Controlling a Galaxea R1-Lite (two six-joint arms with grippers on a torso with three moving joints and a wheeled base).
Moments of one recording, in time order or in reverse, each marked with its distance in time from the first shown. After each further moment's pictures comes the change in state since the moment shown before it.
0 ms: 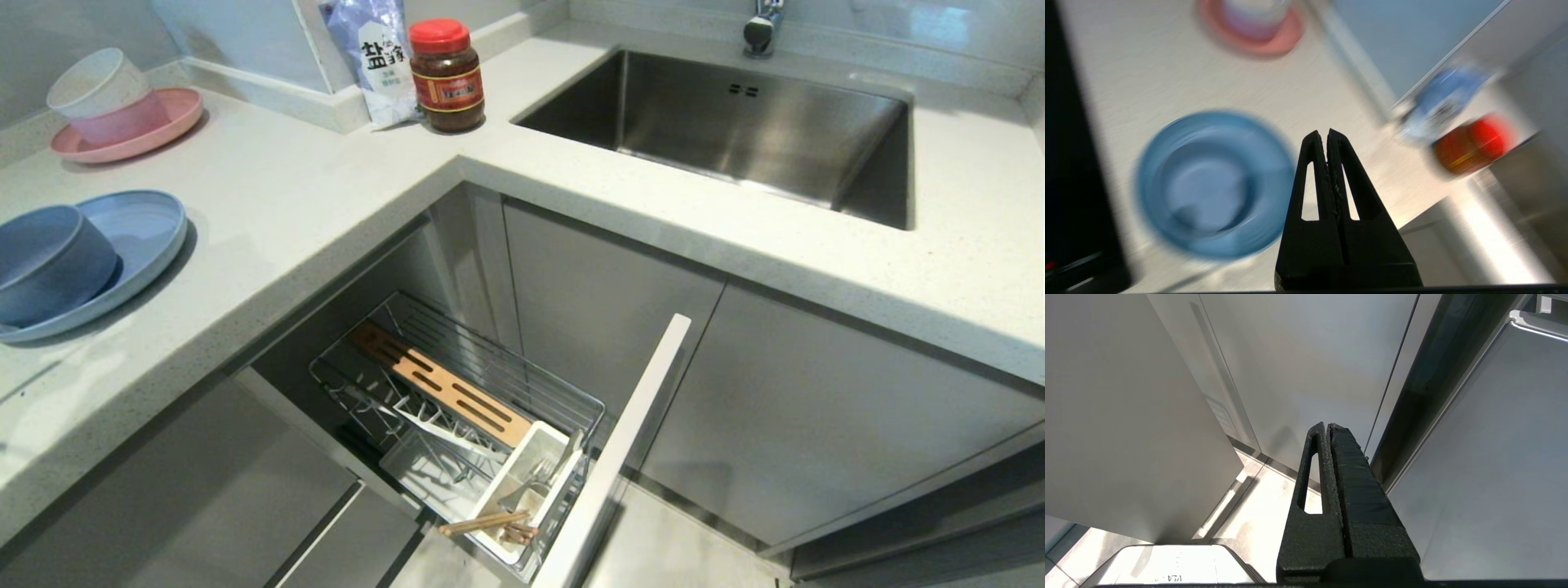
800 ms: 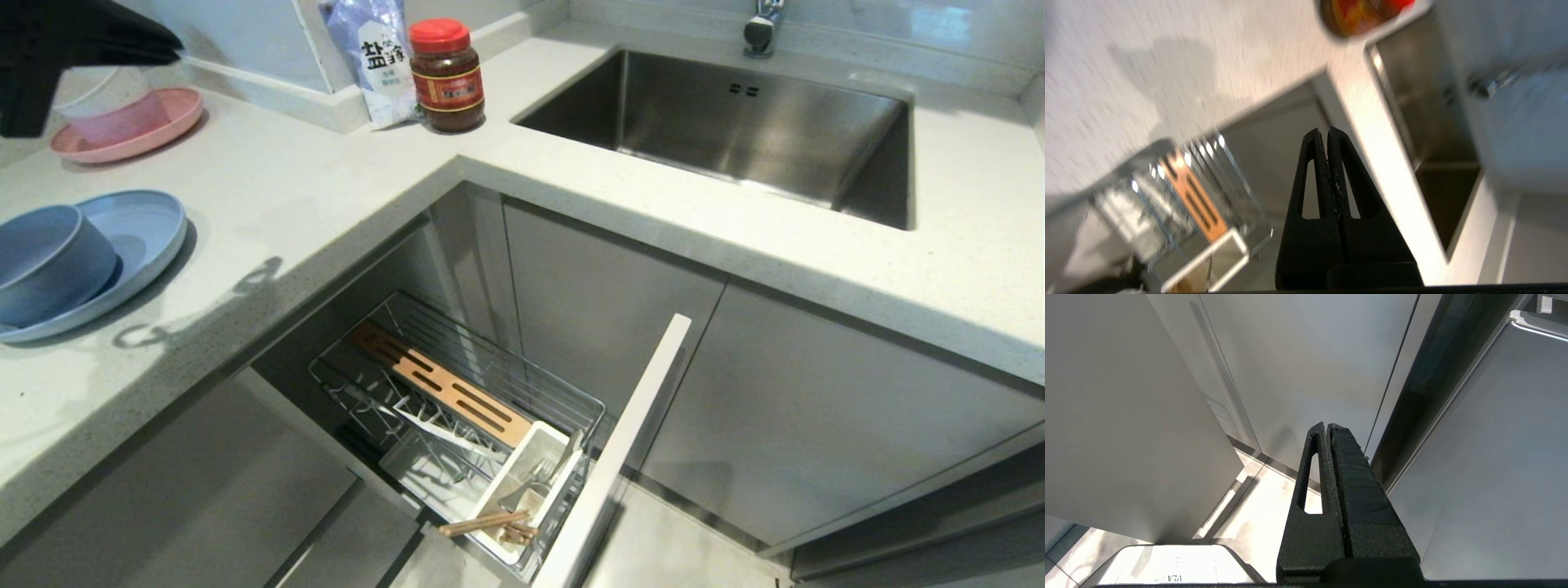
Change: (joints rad) left arm -0.509 0.183 0.001 -0.006 0.037 -0.388; right arm 0.000 0.000 0.000 0.000 0.000 0.000
